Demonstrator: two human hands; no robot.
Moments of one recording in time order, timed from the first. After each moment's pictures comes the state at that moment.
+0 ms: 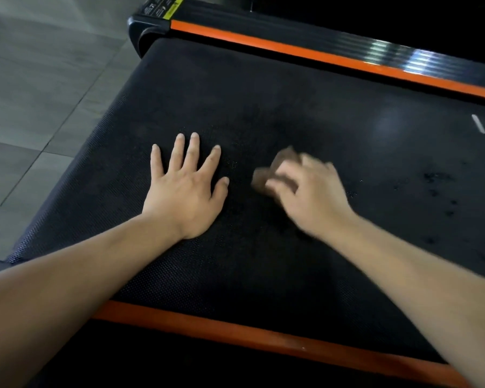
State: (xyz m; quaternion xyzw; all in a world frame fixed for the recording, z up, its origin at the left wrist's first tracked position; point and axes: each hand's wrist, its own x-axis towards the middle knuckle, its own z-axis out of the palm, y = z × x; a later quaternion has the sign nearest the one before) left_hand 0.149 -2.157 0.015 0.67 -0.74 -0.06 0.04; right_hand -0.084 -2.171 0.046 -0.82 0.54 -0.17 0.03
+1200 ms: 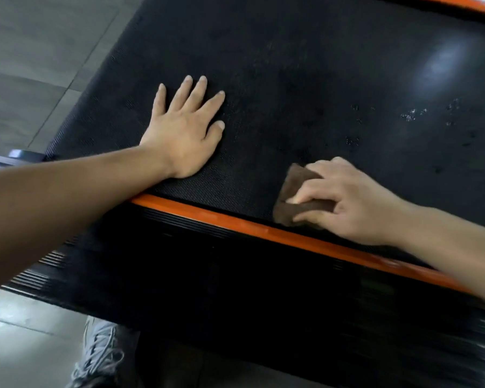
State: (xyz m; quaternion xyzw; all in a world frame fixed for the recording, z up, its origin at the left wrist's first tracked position) left_hand 0.157 -2.111 0.018 0.66 -0.75 -0.08 0.04; right_hand -0.150 -2.070 0.045 -0.91 0.31 -0.11 0.24
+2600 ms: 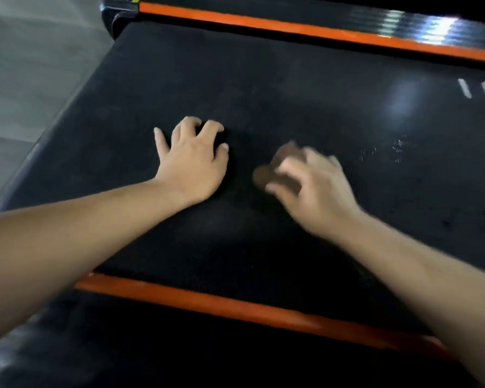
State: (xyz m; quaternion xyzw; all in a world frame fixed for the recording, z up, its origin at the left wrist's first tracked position) left_hand 0.065 -2.161 0.036 0.69 -0.69 -0.15 0.15; right_hand -0.166 -2.138 0.037 -0.83 0.52 -0.20 0.06
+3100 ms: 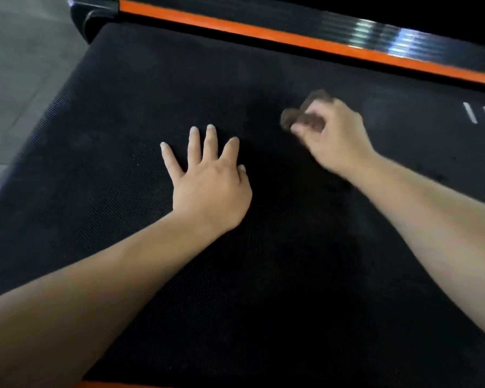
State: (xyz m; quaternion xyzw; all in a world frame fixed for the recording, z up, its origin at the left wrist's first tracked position) left_hand 0.056 -2.204 0.024 0.68 -0.71 -0.15 0.11; right_hand -0.156 -2.287 0.049 -0.77 0.61 -0.20 0.05
